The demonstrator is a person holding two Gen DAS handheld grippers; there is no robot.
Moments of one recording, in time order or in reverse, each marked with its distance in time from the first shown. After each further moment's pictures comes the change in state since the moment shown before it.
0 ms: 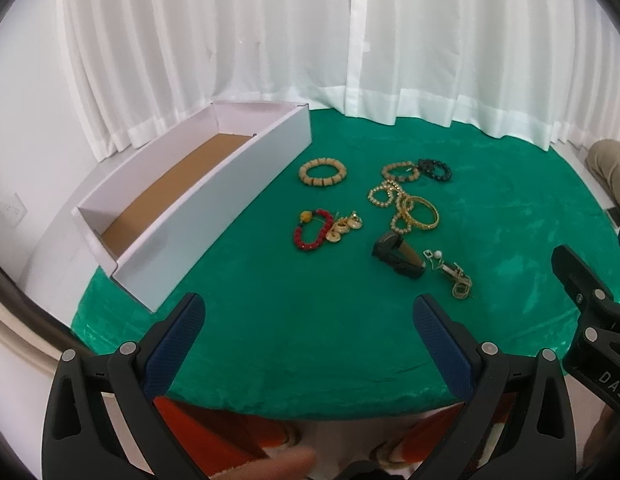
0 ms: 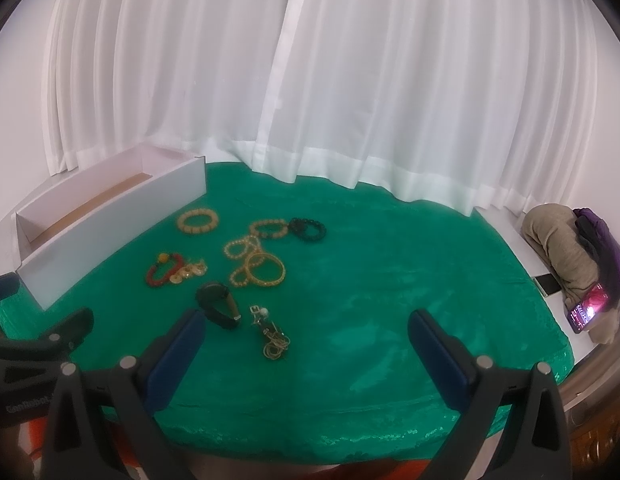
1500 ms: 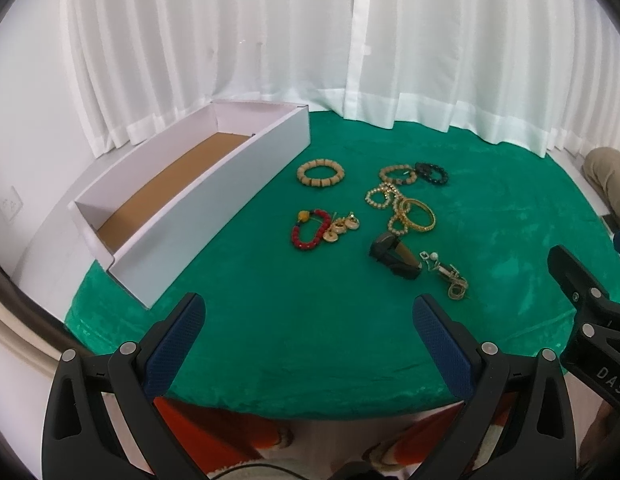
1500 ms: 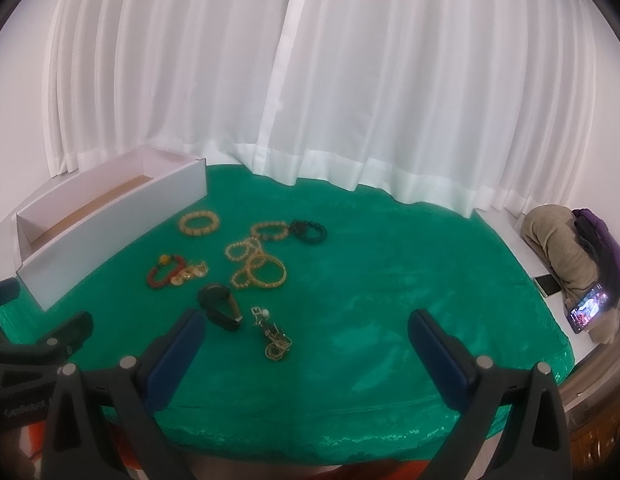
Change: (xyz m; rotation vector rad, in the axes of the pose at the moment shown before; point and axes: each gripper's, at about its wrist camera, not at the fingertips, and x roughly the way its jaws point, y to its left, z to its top) left arm -0.004 0.001 -0.009 -0.020 -0.019 -0.016; right arm -0.002 0.001 -0.003 0.006 -0.012 0.007
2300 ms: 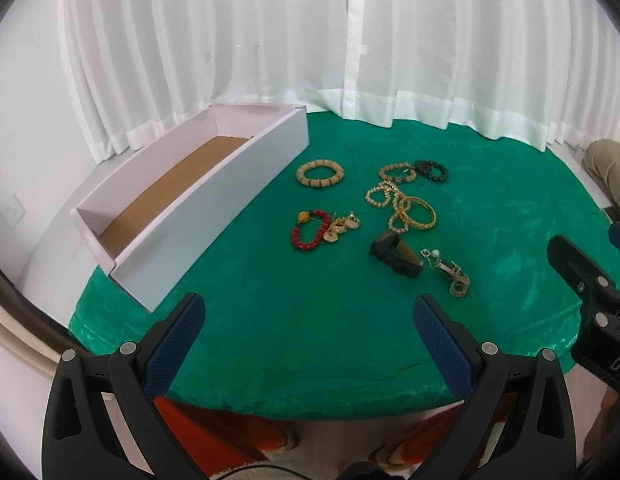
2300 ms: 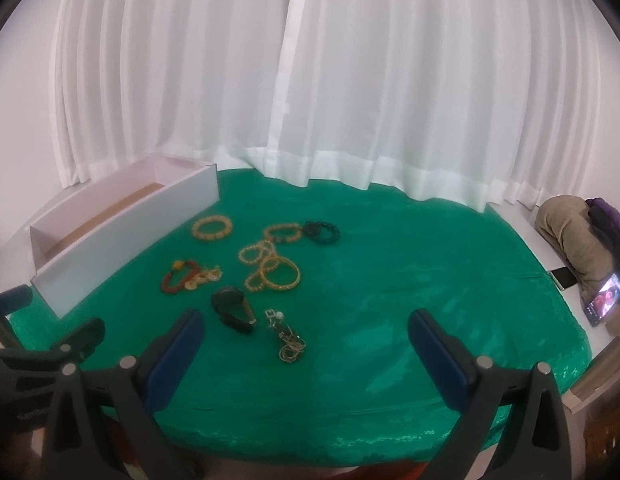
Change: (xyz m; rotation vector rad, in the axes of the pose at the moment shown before) left arm 0.002 0.003 0.002 0.020 0.004 -0.002; right arm 0.001 -0.009 0.000 0.048 -0.006 0.079
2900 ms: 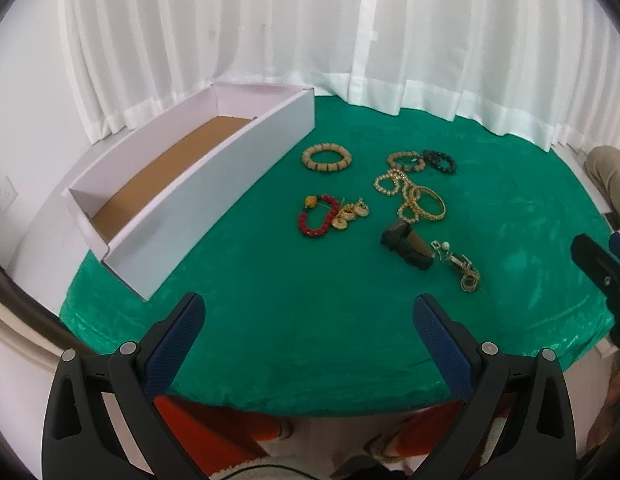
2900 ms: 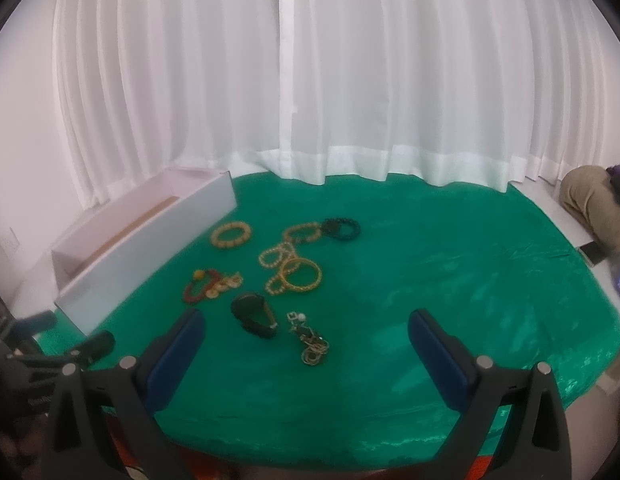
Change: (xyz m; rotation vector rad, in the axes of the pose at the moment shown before) left arm 0.019 0.019 -0.003 -0.034 0.059 -0.030; right arm 0.017 -0.014 -0.004 0.058 0.026 0.085
